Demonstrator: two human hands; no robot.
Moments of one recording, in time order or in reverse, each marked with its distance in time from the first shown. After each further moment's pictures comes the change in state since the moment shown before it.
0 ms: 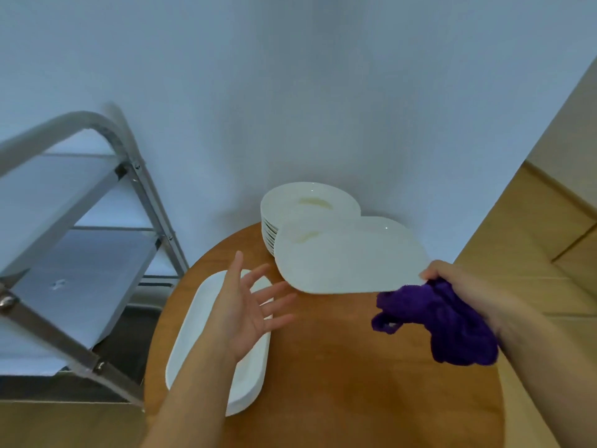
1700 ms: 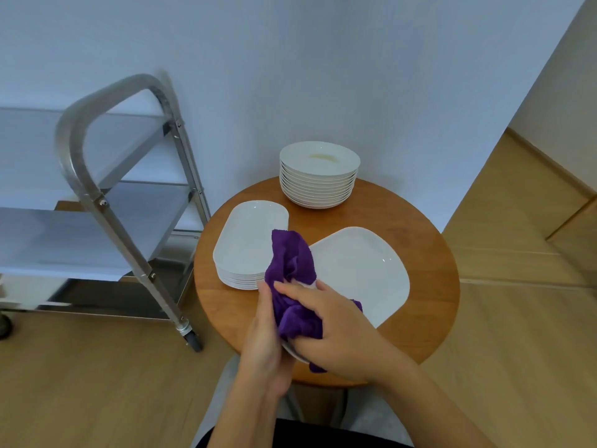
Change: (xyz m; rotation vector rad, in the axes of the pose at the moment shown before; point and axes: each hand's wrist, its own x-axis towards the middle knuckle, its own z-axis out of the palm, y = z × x) left_hand -0.173 -0.138 -0.011 -0.225 0.116 0.201; right_hand -0.160 0.139 0.129 -0.685 -0.440 -0.860
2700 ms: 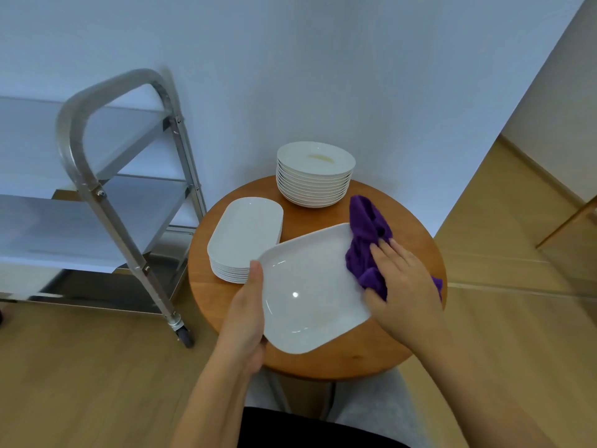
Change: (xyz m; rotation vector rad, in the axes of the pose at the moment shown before) left_hand 0.000 0.023 0.004 0.306 -0.080 0.139; right_hand -0.028 0.051 -0.062 -0.674 0.483 0.137
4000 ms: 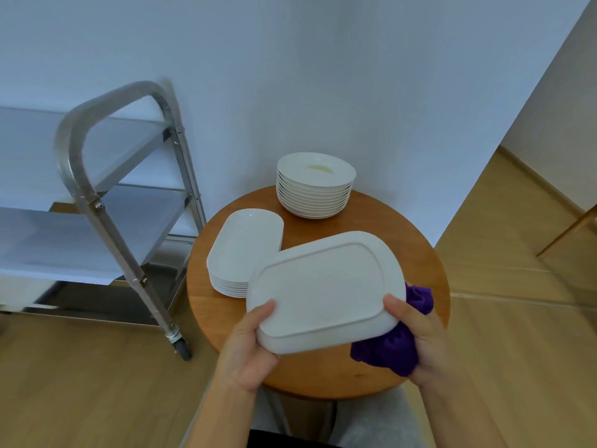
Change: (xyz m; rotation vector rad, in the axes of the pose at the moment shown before) left_hand 0.021 -0.020 -0.015 -0.657 -0.141 -0.295; right_hand -0.017 -0.005 0.006 1.795 -0.088 0.511
